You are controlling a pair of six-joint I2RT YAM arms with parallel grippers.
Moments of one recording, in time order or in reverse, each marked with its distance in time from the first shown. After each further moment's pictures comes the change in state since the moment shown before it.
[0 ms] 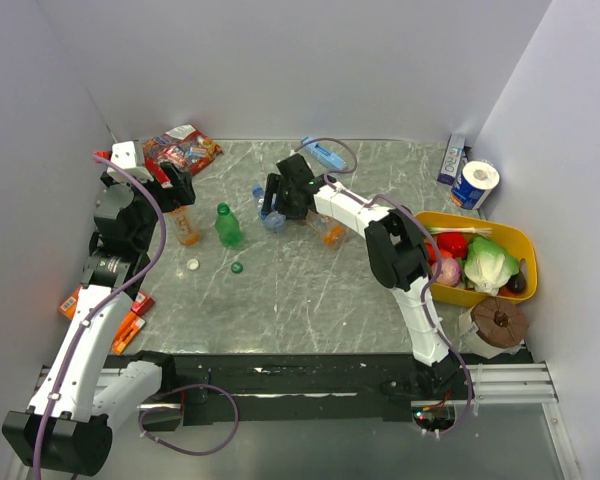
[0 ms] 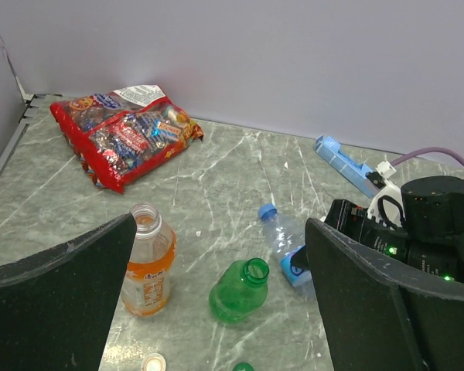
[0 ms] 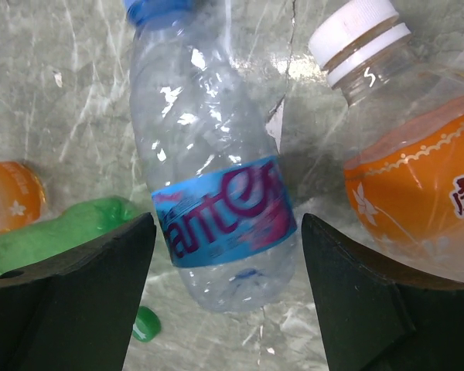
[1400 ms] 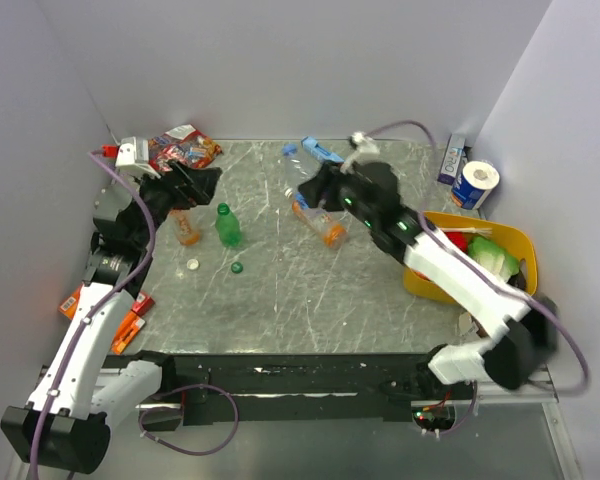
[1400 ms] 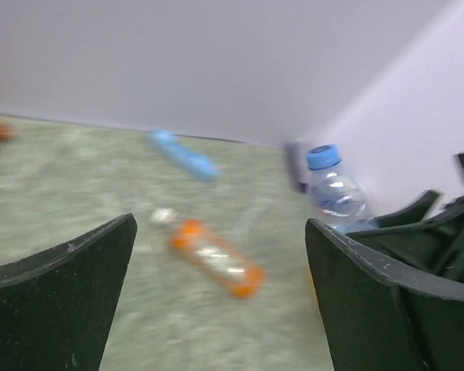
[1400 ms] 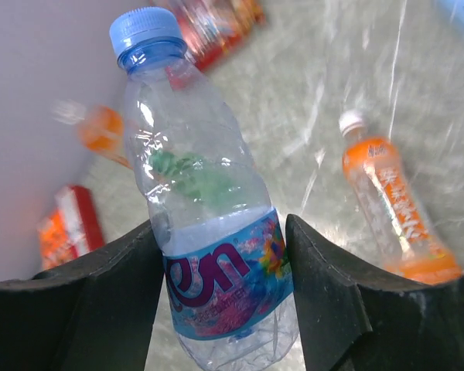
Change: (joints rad) left arm -0.015 0.013 0.000 0.102 0.324 -0.224; right arm 0.006 -0.895 -0.674 0.355 0.046 -0.193
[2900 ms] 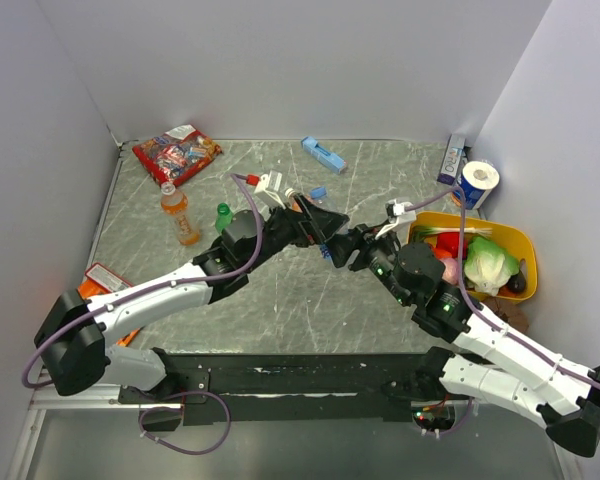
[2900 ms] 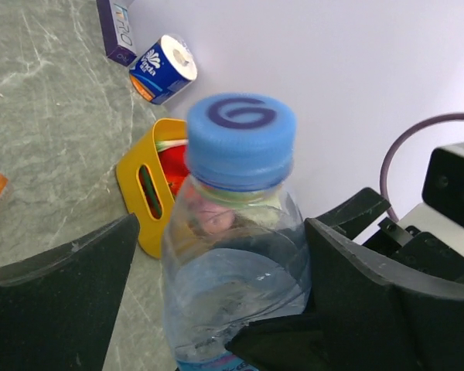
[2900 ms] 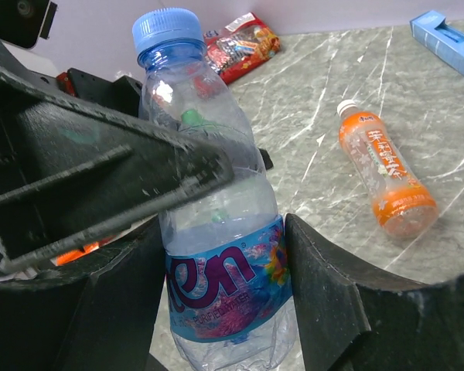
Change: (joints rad) left arm -0.734 0.402 -0.031 0.426 -0.243 -0.414; right arm 0.245 -0.620 -0.503 0.105 0.281 -0.042
